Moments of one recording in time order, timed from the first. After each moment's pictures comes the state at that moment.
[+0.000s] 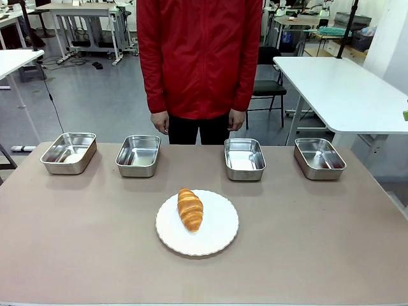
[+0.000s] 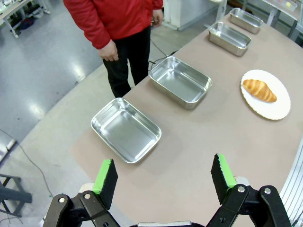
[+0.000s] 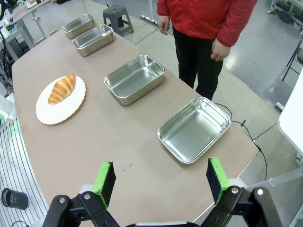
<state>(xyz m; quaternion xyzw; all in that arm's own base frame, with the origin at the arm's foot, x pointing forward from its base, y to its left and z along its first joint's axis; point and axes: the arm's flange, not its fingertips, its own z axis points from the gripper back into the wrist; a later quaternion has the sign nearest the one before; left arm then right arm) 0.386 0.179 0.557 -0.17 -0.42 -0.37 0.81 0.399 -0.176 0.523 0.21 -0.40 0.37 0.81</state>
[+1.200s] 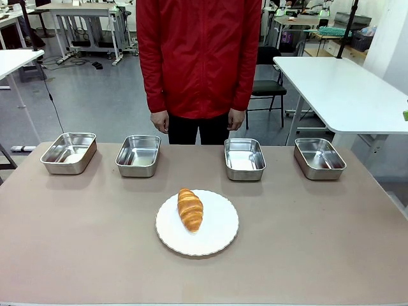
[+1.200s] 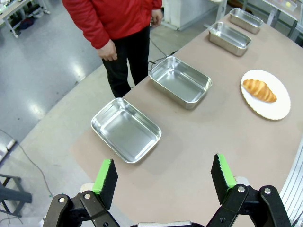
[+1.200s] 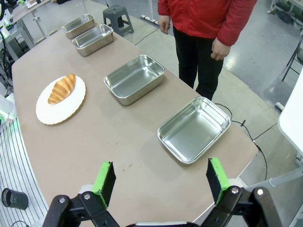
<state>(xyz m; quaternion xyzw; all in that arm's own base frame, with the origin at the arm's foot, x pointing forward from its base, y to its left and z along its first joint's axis) 0.386 0.179 0.557 -0.17 -0.42 -0.37 0.81 0.399 -0.176 0.523 0.21 -0.40 0.37 0.81</state>
